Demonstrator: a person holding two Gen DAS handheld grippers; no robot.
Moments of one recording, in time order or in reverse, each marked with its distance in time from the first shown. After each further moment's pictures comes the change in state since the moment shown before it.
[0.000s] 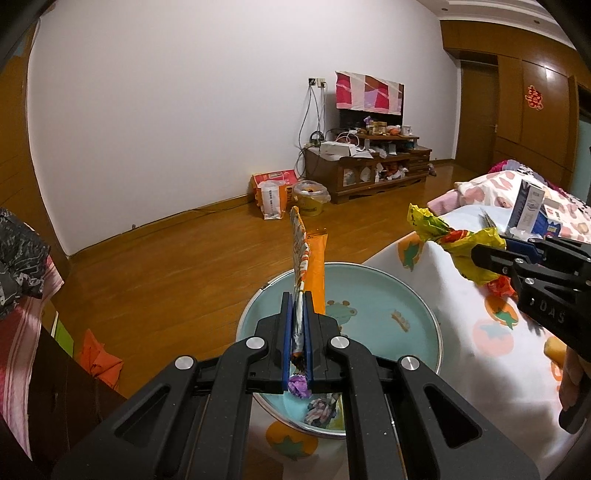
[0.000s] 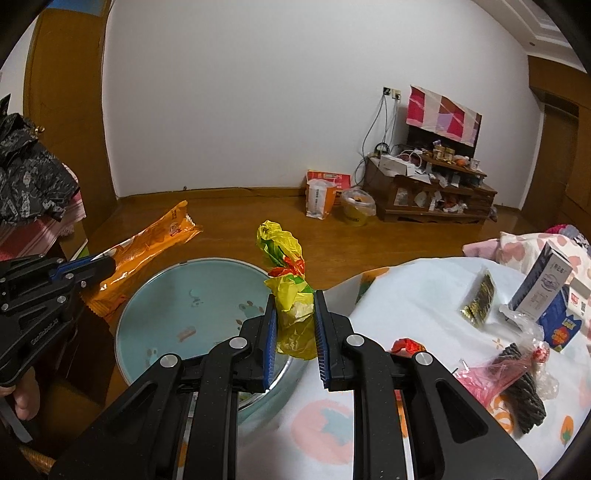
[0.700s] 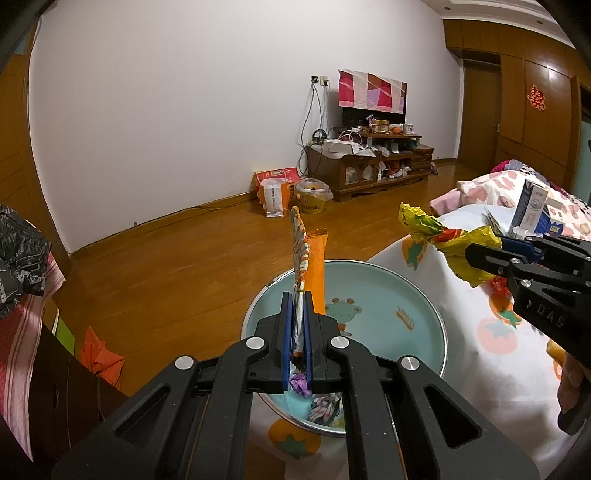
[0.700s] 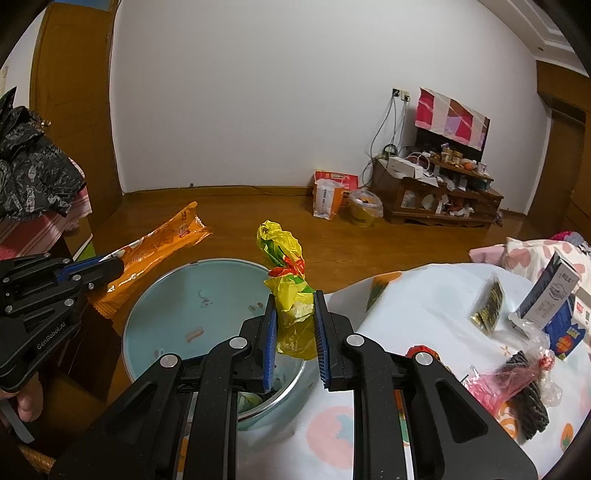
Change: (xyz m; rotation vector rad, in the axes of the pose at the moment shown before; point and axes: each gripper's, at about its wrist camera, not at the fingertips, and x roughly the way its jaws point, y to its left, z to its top) left arm 0.001 0.004 -0.002 -0.007 0.006 0.005; right arm 0.003 0.014 0.004 -0.025 0.005 0.019
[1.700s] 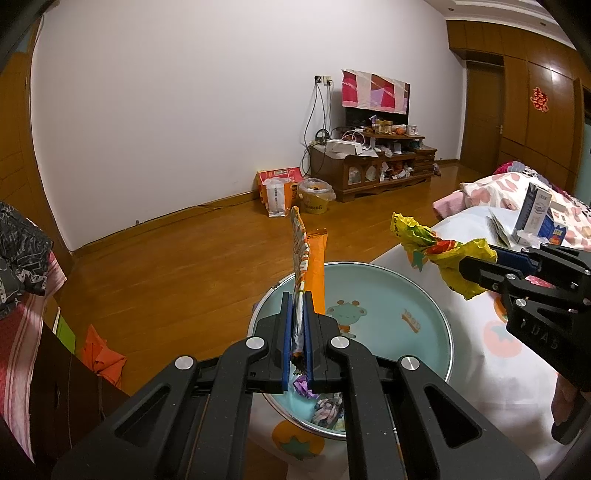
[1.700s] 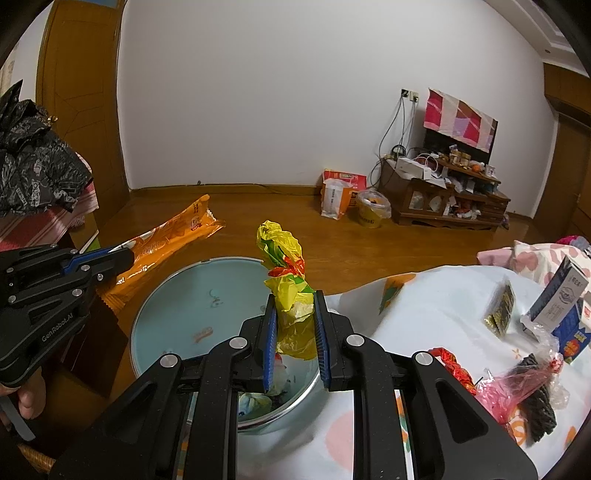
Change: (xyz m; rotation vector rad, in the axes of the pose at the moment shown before) left arm 0.002 0.008 0.001 -0.006 0.002 0.007; right arm 0.006 0.013 0.000 -0.015 0.003 0.022
